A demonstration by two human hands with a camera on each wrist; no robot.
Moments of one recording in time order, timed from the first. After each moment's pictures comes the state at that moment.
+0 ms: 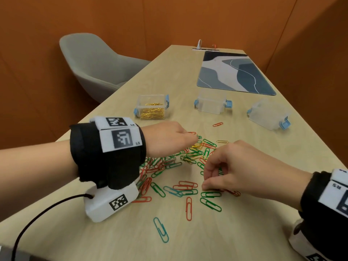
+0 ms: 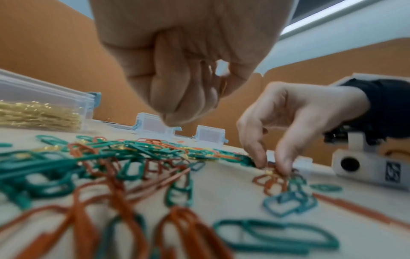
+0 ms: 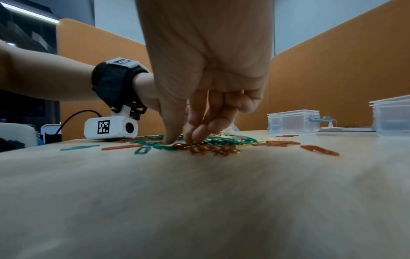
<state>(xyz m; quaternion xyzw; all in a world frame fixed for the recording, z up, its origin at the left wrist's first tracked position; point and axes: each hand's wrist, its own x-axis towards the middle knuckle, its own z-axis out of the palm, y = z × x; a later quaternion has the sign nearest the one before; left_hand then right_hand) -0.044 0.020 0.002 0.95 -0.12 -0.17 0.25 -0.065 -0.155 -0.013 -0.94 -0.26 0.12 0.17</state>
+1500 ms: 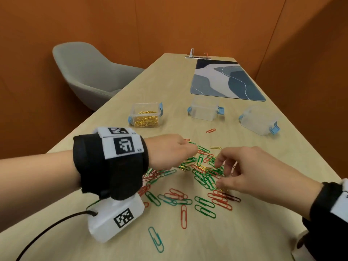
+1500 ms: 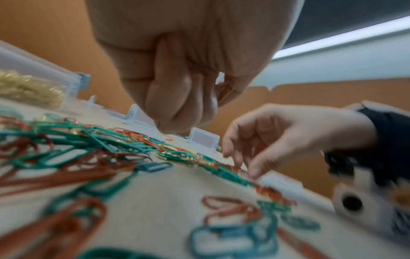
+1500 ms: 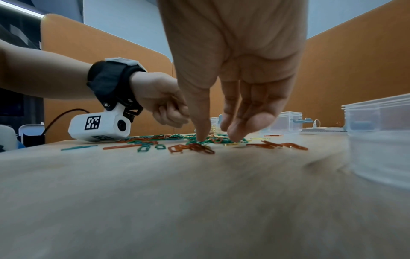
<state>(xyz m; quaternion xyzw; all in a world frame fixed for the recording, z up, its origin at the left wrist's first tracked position) -0.044 0.009 -0.001 0.93 -0.14 -0.21 0.27 -0.069 -0.177 -0.009 -0.97 -0.14 0.08 0.18</state>
